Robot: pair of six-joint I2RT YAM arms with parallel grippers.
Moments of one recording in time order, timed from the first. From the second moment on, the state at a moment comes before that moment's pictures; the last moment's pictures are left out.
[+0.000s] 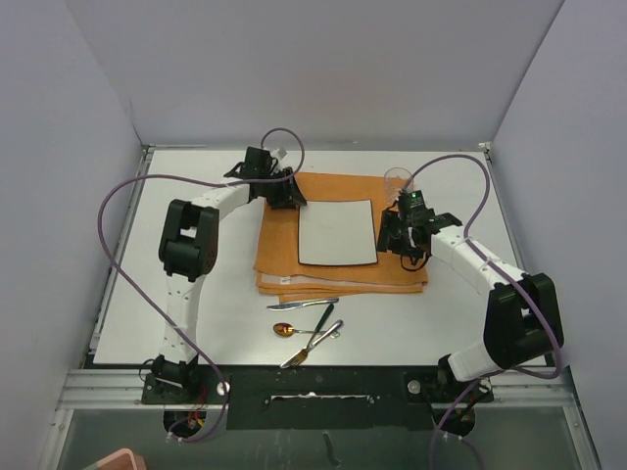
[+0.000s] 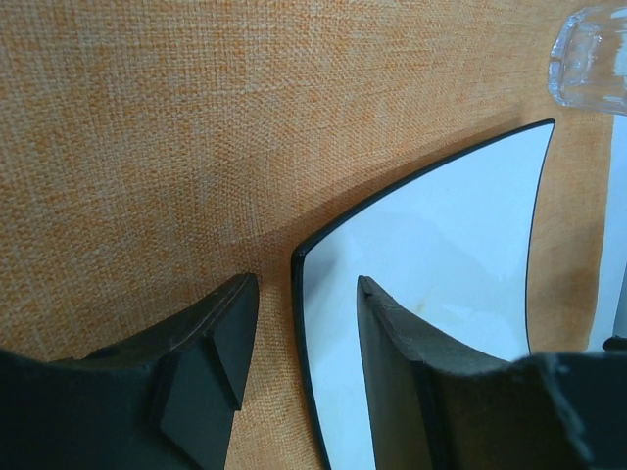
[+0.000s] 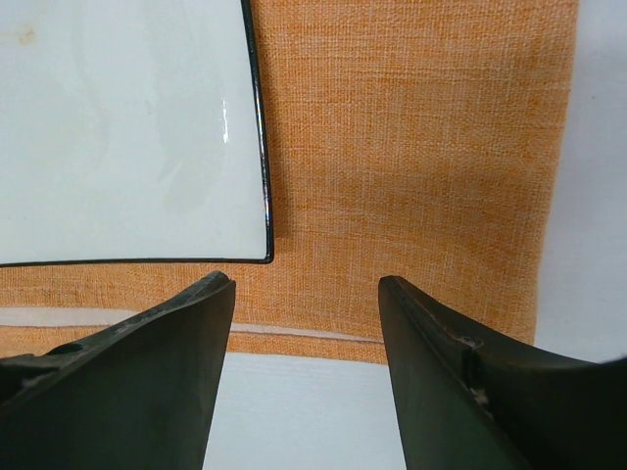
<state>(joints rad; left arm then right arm) -0.31 2.31 1.78 -0.30 0.48 -0.51 0.32 1.49 1.01 -0.56 0.07 0.44</state>
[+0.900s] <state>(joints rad) -0.31 2.37 1.81 -0.20 0.55 -0.59 0.31 1.47 1.01 -0.59 0.08 0.43</state>
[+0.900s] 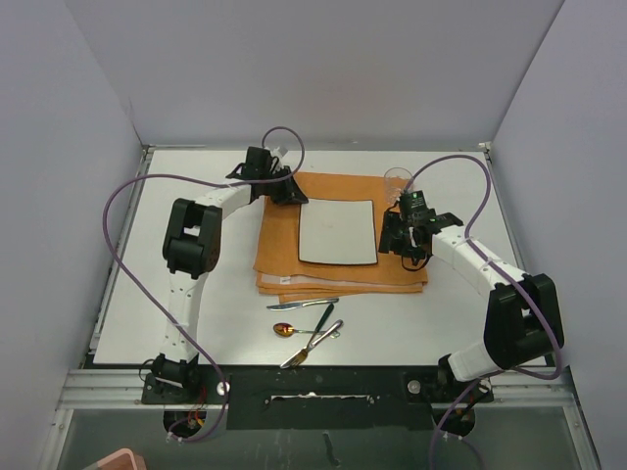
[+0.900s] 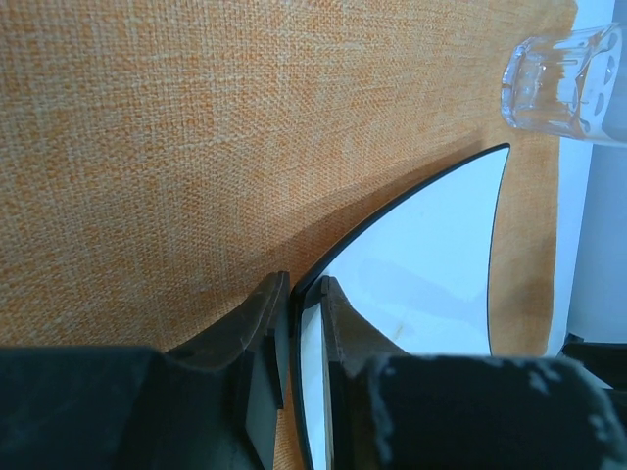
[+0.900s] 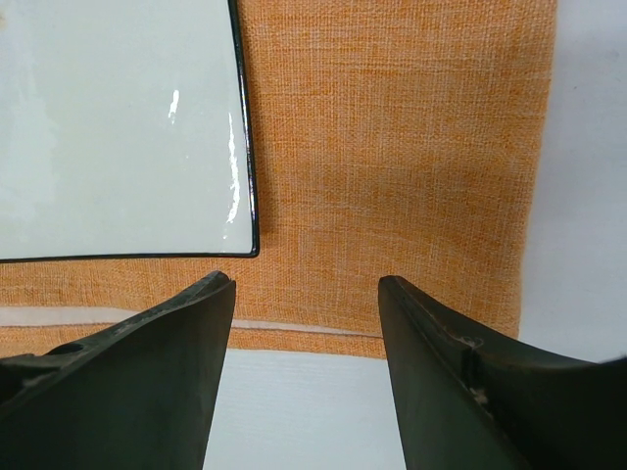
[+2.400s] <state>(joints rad) -0.34 2.40 1.76 0.00 0.51 -0.63 0.32 1.73 1.09 -0.50 -0.08 0.53</state>
